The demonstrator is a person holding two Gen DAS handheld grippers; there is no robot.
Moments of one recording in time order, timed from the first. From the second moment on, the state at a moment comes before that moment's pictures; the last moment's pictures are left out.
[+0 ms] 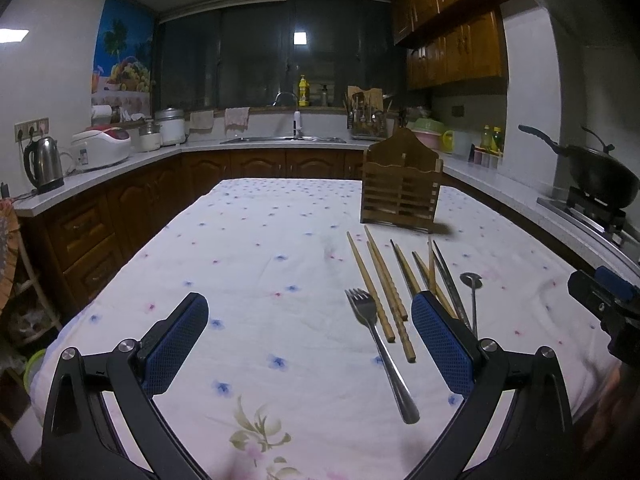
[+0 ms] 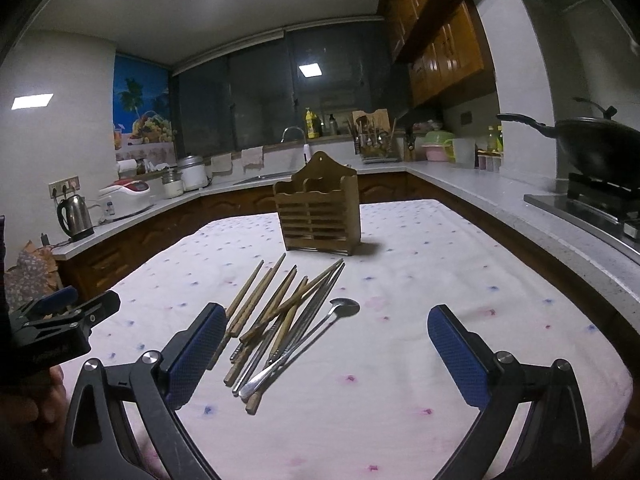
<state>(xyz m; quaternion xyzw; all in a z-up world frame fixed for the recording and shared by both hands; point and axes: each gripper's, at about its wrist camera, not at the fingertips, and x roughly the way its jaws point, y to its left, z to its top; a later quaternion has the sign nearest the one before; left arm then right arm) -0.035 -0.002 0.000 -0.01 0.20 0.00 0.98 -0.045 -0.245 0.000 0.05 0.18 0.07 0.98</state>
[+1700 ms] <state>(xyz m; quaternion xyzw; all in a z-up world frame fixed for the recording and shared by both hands) 0.092 0.001 -0.027 -0.10 0.41 -0.15 0.89 0.052 -0.276 -0.032 0.23 0.37 0.16 0.89</state>
